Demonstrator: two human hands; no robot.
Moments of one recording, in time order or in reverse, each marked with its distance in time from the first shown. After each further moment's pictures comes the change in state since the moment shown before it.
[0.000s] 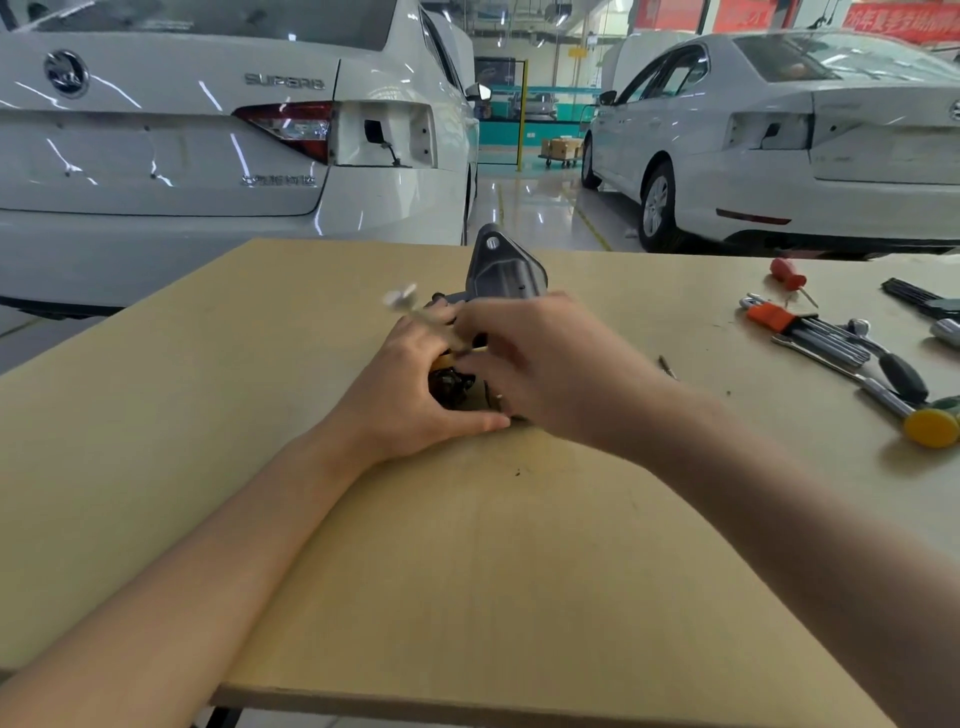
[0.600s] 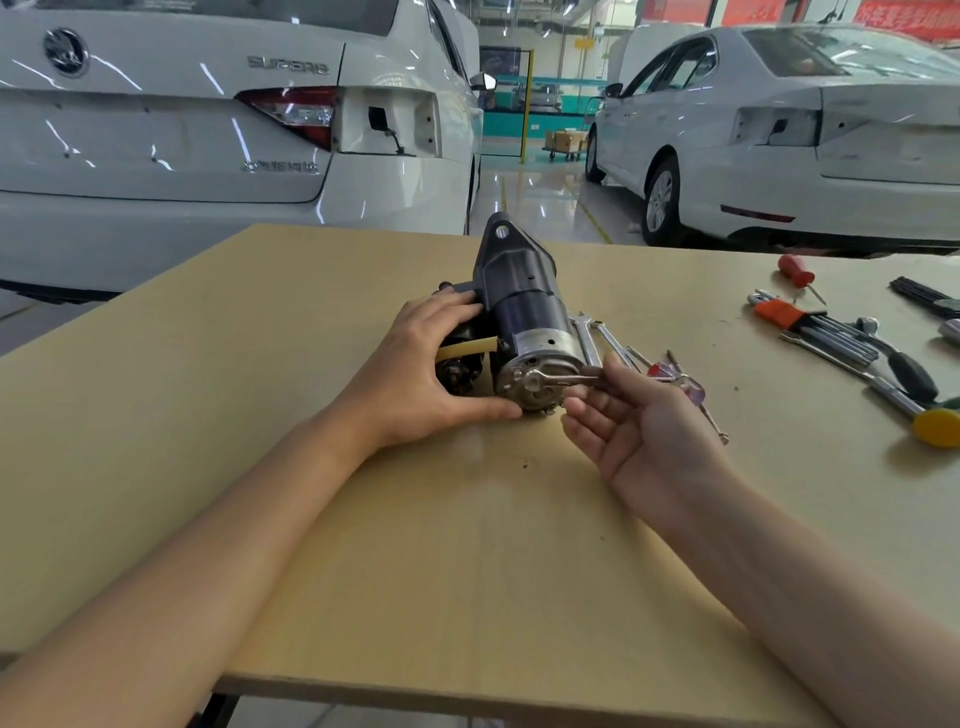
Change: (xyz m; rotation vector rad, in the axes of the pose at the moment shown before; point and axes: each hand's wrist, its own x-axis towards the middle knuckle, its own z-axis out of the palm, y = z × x) left_hand 0.001 0.001 0.002 0.010 0.028 -0.018; right_hand -0.050 0.024 0.026 1.671 0.531 0.975
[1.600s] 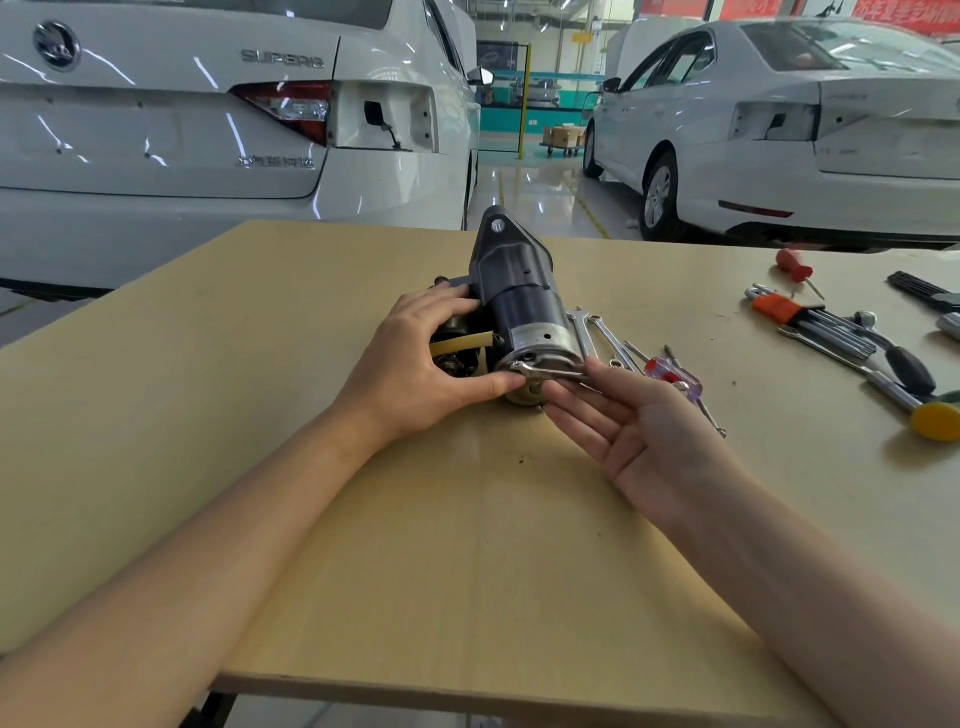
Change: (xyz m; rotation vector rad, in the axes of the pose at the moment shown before) left_hand 0.001 0.005 0.005 -0.058 0.130 -0.016; right_hand -0.004 -0.002 0.000 0.017 0.029 0.028
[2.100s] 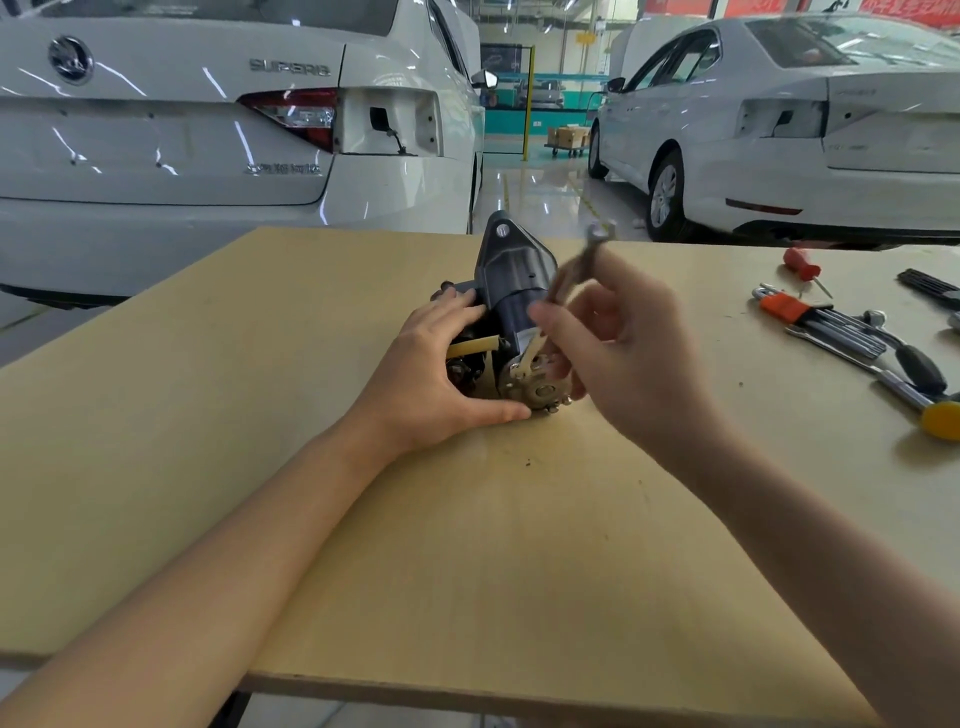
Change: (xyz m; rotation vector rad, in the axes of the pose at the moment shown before) left_hand -0.004 0.004 -0.001 0.057 -0.113 -0.088; right_hand 0.004 -0.015 0.029 -1.023 -0.225 -0.929
